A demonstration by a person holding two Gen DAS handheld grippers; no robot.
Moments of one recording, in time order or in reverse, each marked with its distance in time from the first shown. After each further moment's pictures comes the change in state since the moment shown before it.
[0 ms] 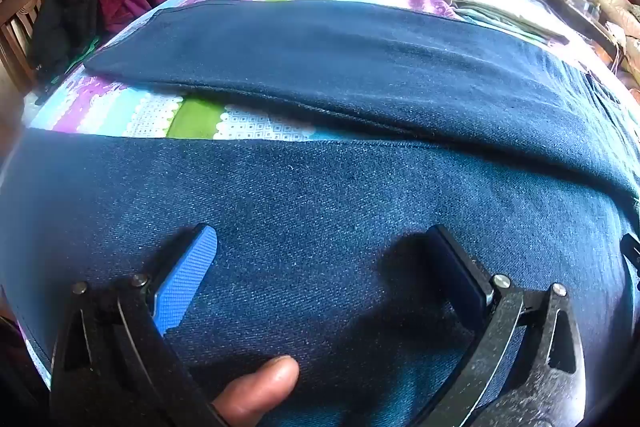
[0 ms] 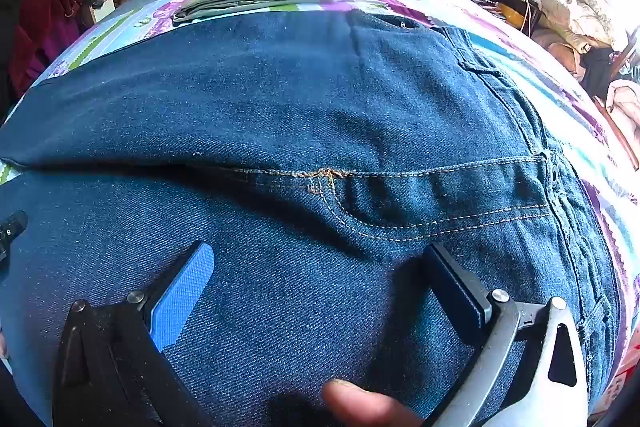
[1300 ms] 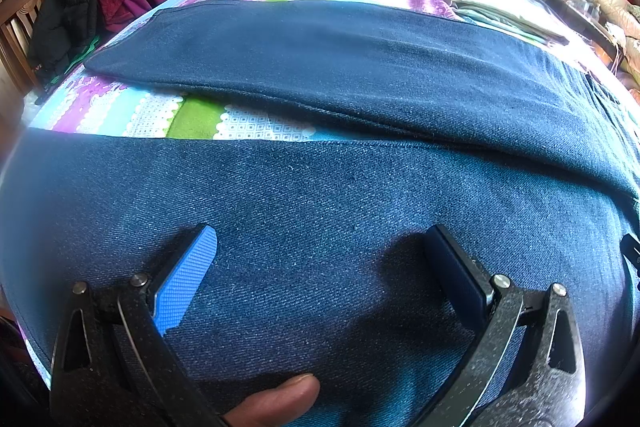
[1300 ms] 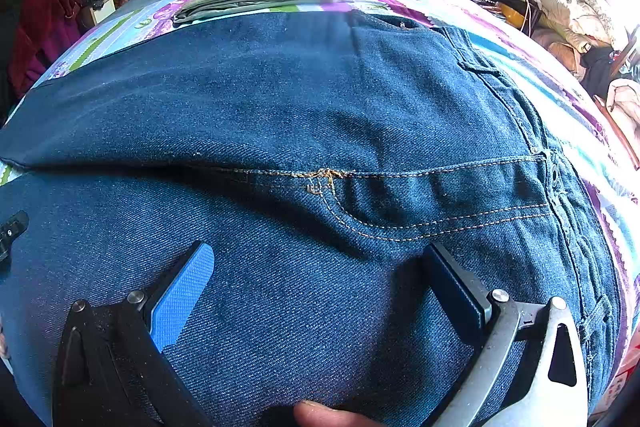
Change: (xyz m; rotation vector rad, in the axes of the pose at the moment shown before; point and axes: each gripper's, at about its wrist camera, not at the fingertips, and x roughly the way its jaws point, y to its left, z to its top) left arm 0.000 0.000 0.000 -0.003 -0.001 -0.003; right arm 0.000 0.000 0.000 0.007 -0.001 0.010
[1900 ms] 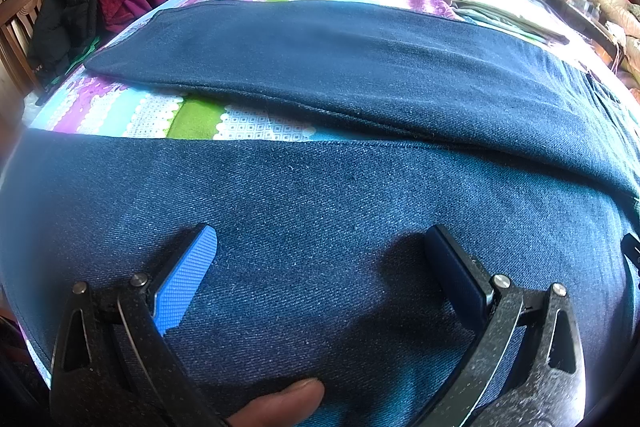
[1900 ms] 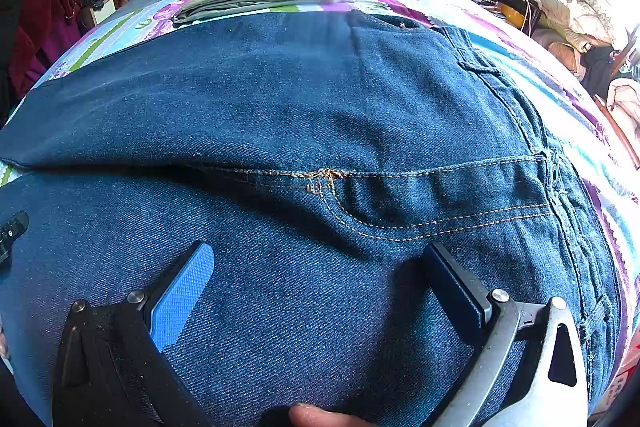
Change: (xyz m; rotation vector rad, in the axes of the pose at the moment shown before) left arm 0.000 0.000 0.000 0.003 -0.001 0.003; right arm 0.000 0.000 0.000 0.000 0.000 0.000
